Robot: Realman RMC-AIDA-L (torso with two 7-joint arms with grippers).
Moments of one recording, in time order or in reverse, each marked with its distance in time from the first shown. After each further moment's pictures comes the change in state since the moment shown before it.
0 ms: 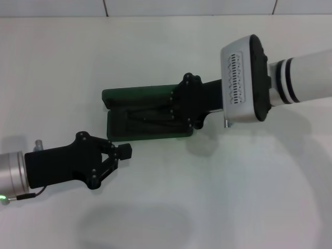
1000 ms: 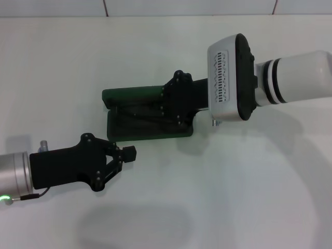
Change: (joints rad) left arm -0.010 -0.007 0.006 0.001 0.016 -0.001 -0.001; right arm 0.031 0.000 -0.108 0.016 0.120 0.097 0.003
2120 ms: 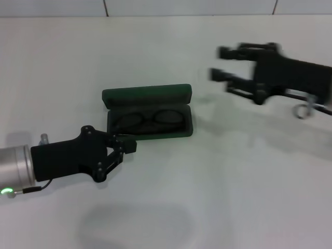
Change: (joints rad) left arm -0.017 -0.004 -0.023 -0.004 -0.006 -0.017 -0.003; right arm -0.338 -0.007 0.625 0.019 0.153 -0.639 -0.009
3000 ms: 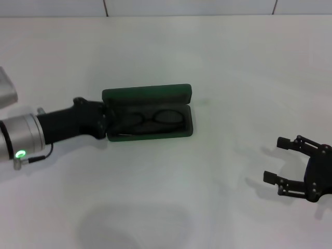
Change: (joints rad) left arm -0.068 -0.012 -0.003 -0.003 -0.045 -0.296 -0.147; right arm -0.190 -0.062 0.067 0.327 -0.096 -0.114 -0.265
